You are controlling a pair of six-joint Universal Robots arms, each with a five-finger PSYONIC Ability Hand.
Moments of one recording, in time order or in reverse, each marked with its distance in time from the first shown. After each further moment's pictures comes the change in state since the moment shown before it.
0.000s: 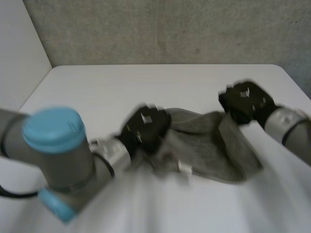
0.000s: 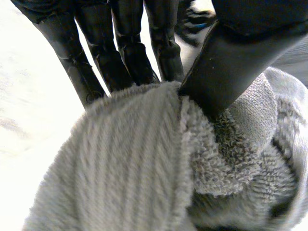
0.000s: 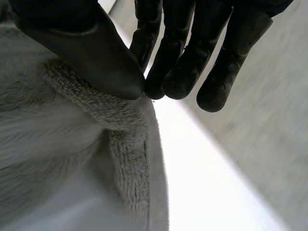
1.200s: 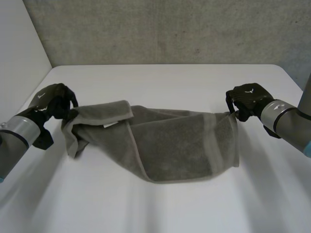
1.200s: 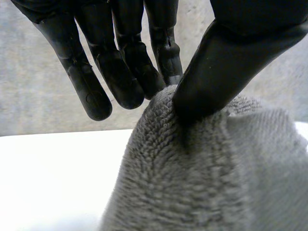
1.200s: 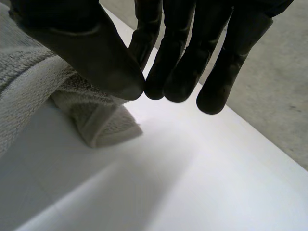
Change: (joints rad) left arm 0.616 0.098 -0.215 0.142 0.153 -0.392; right arm 0.012 0.217 -0.248 0.190 0.211 0.110; left_hand -0.001 0.020 0.035 -0.001 -0.001; right_hand -0.096 -0.105 -0.124 -0.125 -0.115
